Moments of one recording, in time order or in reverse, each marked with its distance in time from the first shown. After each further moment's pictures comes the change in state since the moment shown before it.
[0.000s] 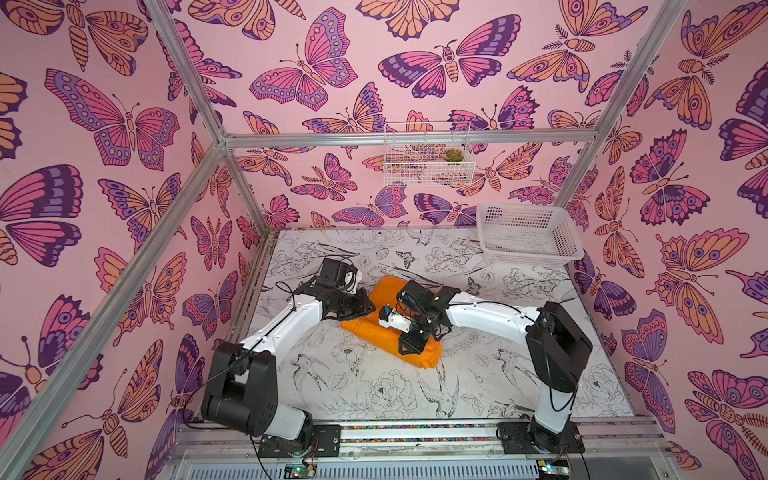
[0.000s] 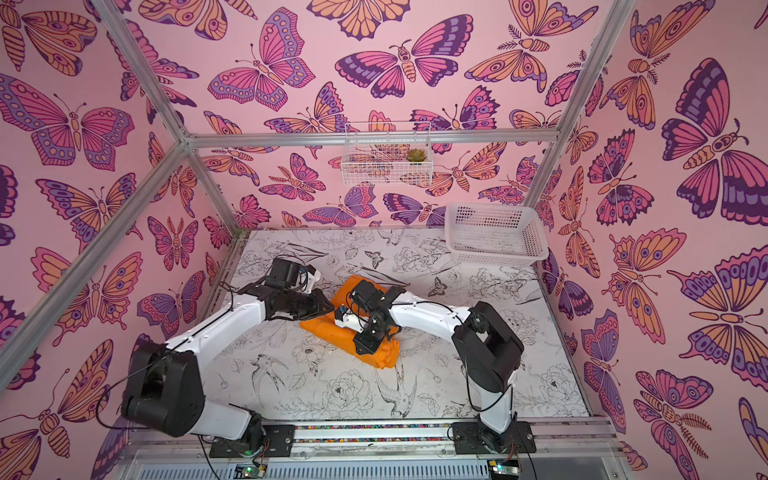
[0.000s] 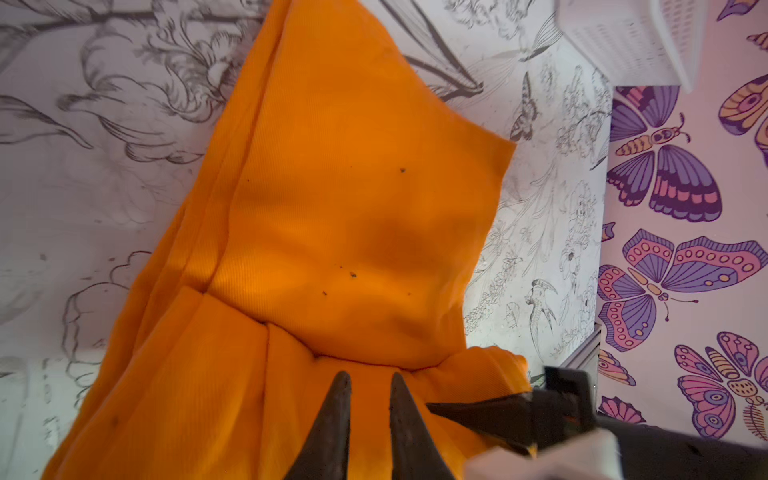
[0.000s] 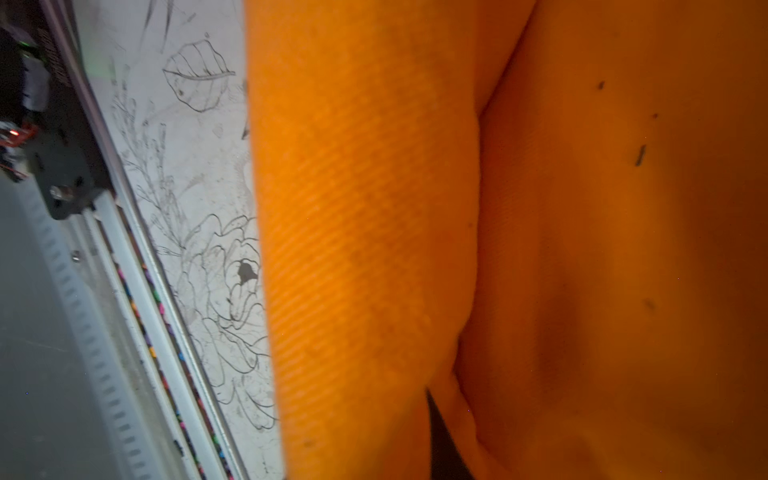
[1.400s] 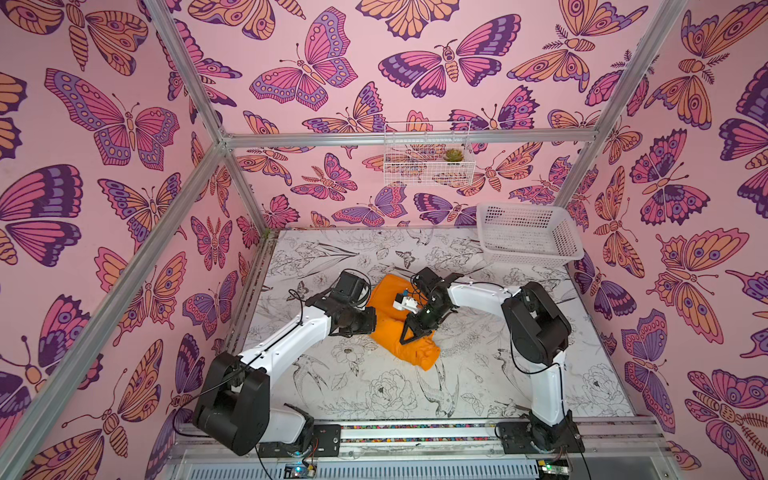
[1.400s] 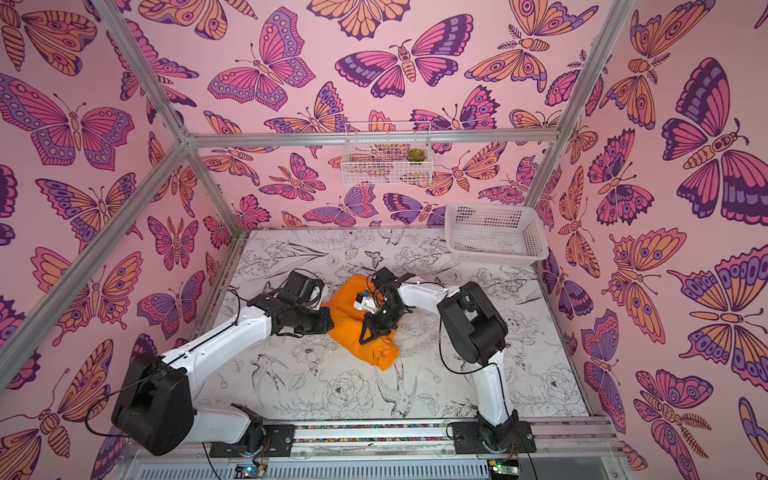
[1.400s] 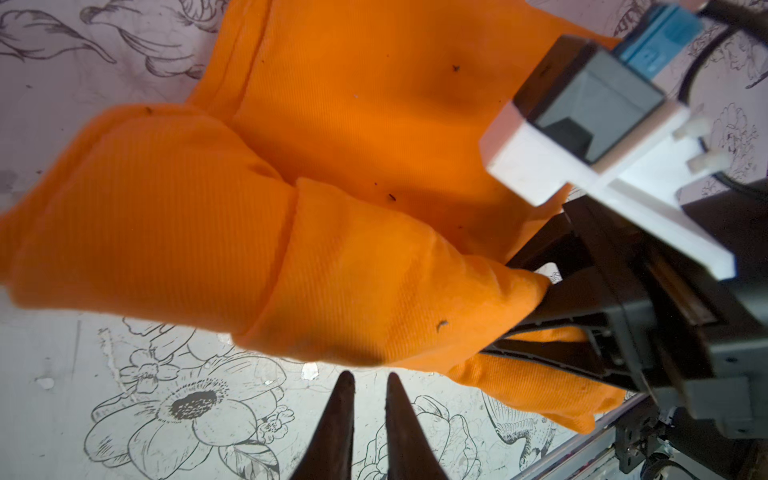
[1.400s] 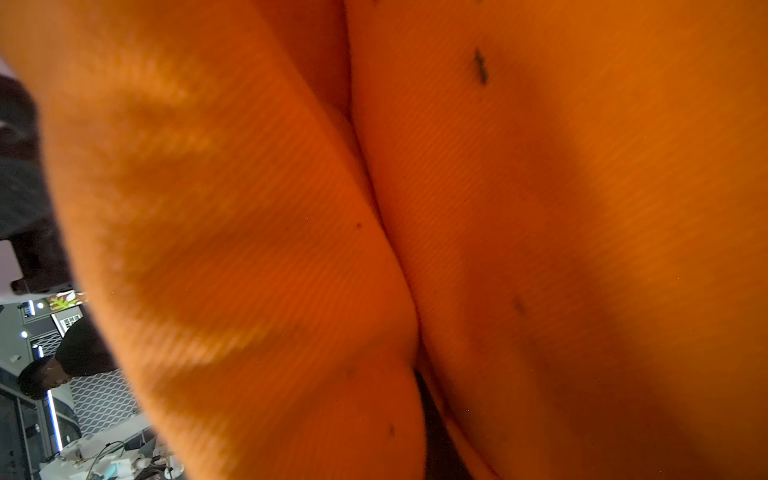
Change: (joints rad) left arm -0.166 -0.041 -0.075 -0.070 -0.245 0.026; right arm -0.203 0.177 0.042 0.008 -0.333 0.261
